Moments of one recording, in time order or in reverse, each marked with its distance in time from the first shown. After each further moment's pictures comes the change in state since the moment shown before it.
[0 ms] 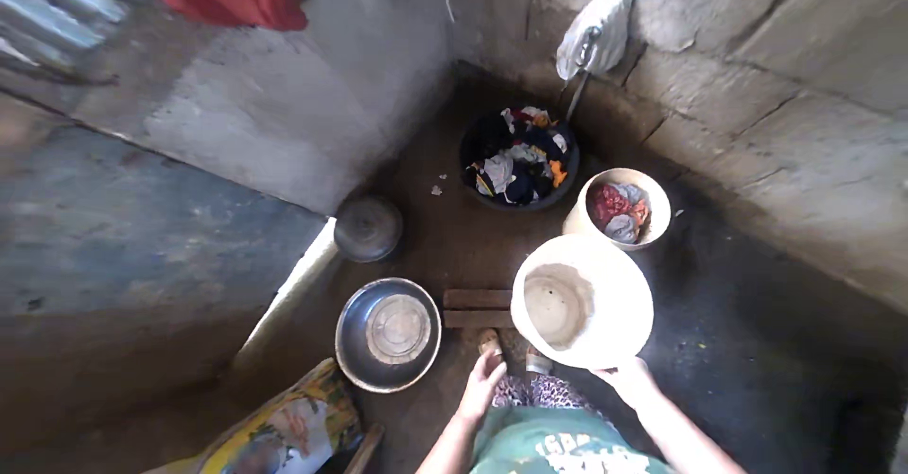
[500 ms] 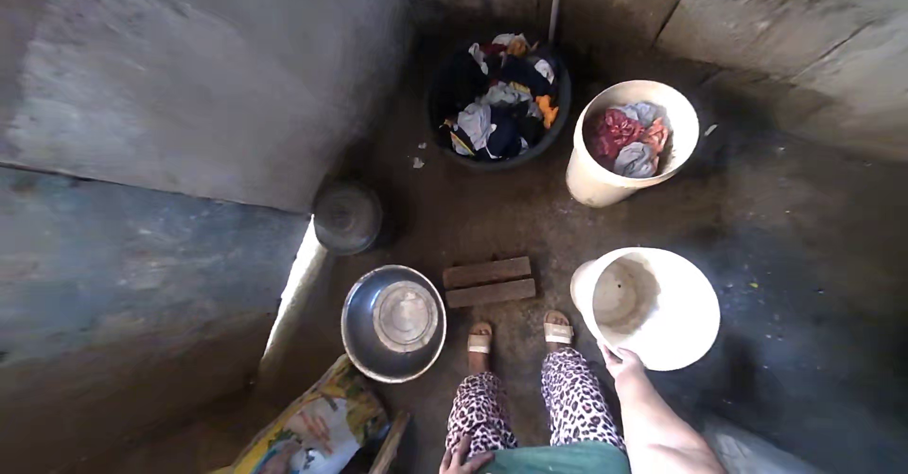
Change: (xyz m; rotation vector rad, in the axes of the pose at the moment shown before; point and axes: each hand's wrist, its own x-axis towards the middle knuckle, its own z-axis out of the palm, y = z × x) left_hand -0.078 -0.154 -0.080 0.974 -0.280 -0.393; right_hand 0.210 0.191 -0.040 0.896 0.338 0.235
